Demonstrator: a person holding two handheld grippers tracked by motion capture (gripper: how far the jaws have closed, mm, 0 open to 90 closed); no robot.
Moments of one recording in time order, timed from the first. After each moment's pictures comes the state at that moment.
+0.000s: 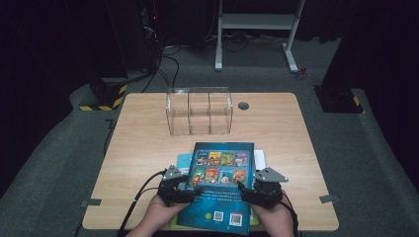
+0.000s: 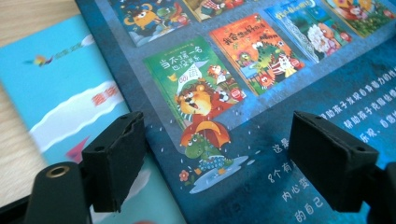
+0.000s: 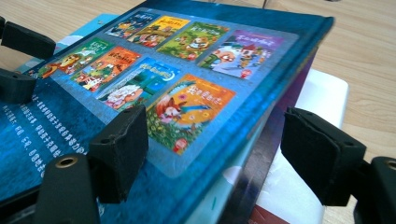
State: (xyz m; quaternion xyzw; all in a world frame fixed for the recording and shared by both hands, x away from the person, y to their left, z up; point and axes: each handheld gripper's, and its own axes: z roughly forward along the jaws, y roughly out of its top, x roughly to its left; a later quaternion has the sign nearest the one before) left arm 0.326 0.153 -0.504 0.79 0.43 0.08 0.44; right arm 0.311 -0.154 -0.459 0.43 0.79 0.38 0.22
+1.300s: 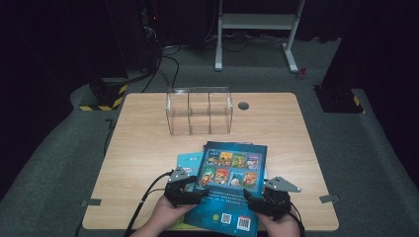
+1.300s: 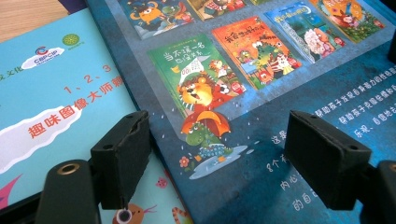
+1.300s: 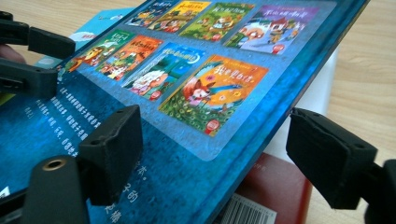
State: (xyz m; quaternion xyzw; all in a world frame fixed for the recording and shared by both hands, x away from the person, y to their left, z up) left arm 0.324 0.136 -0.505 0.78 0.40 0.07 0.47; right arm 0.287 -0.173 -0.463 0.48 0.77 0.39 0.19
